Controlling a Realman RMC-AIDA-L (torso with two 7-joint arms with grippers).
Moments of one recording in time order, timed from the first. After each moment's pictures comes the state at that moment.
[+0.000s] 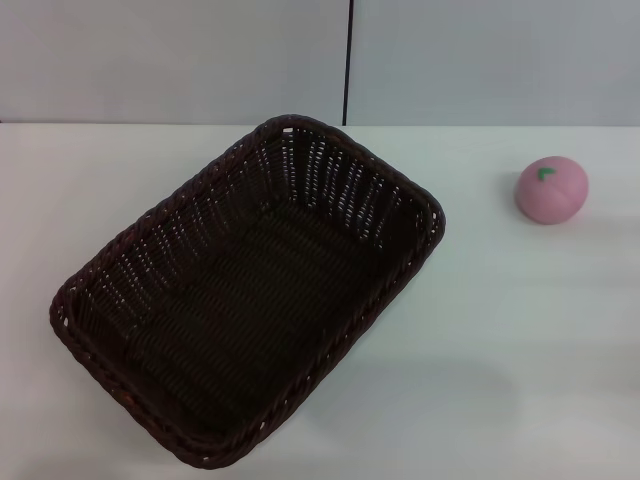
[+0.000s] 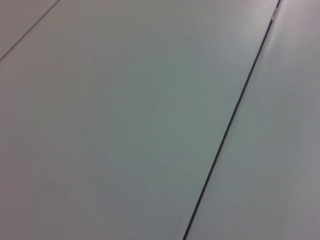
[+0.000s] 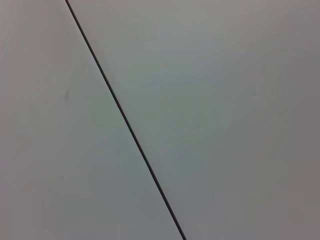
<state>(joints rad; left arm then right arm) -0.15 -2.06 0.33 0.06 0.92 1.85 -0.83 0.35 2.08 -0.22 -0.05 -0.93 -1.53 0.69</state>
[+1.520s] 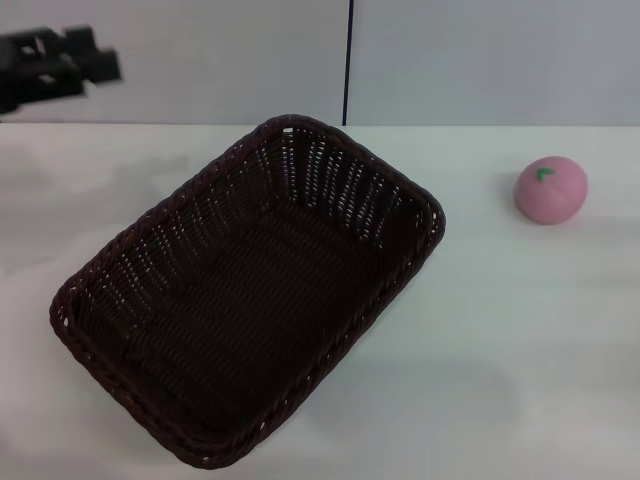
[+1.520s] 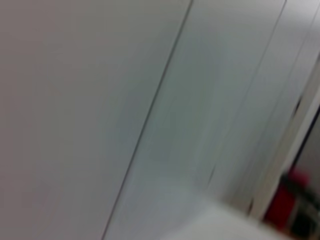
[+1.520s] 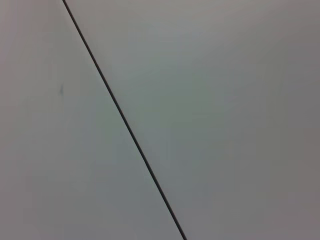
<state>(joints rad) -0.46 -1.93 0.62 1.04 1.83 1.79 -1.91 0.35 2.08 -0.22 -0.04 -0.93 -1.52 0.69</state>
